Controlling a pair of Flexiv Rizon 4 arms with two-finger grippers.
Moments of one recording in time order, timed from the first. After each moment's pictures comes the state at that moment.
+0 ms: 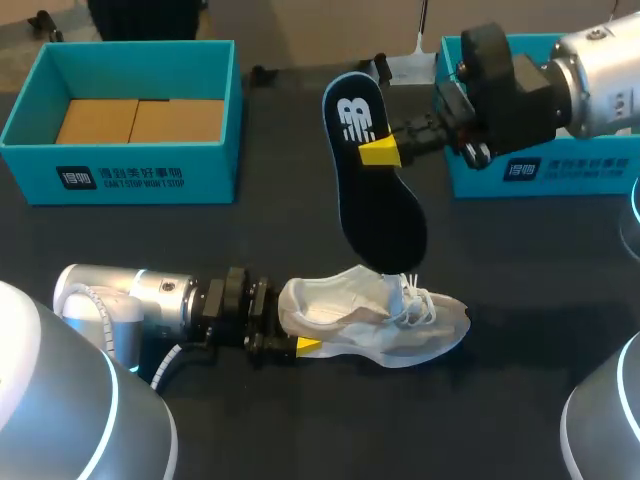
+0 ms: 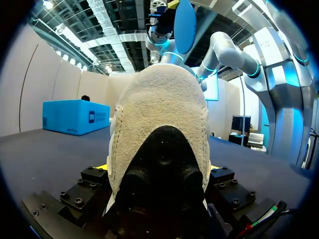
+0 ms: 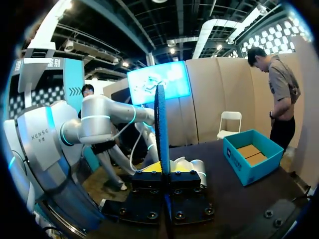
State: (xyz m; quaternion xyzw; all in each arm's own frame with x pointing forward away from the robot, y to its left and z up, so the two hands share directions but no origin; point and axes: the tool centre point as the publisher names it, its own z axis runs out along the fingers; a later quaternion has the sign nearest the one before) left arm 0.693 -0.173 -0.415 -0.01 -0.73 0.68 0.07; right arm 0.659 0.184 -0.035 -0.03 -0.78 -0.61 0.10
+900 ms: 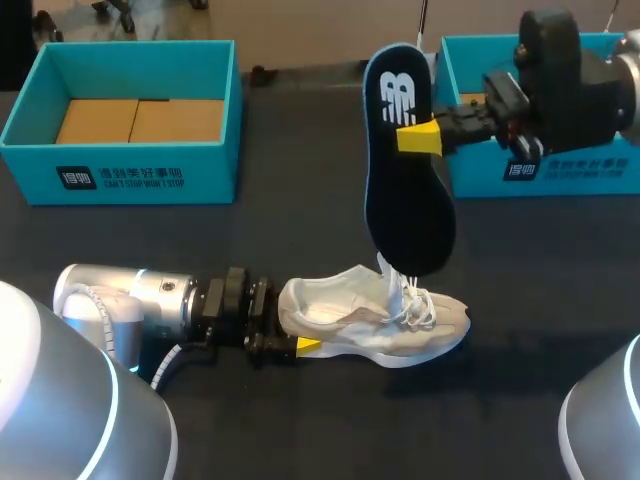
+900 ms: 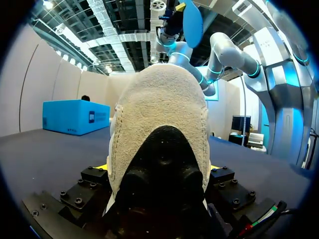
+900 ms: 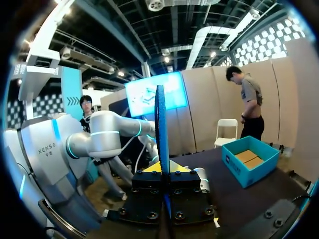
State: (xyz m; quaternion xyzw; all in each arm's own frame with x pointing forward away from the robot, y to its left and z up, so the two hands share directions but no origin) left arm 0.693 -0.173 -0.415 -0.01 -0.73 0.68 0.07; right arm 0.628 0.156 0.009 -0.06 -0.76 -0.64 0.09
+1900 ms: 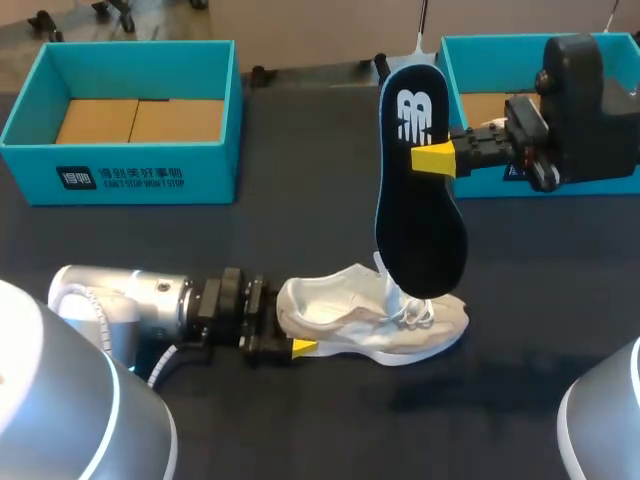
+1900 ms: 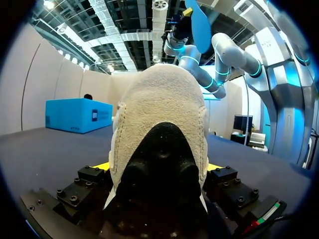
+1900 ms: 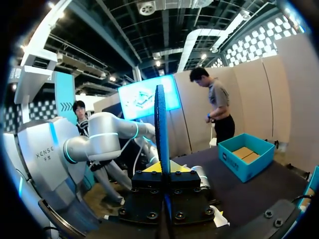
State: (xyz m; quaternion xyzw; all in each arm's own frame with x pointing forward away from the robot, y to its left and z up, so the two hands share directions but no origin) left arm 0.694 -0.165 -0.418 -0.01 -0.73 0.68 0.06; right arm 0.610 0.146 0.003 -0.10 -0.75 -0.65 0.07
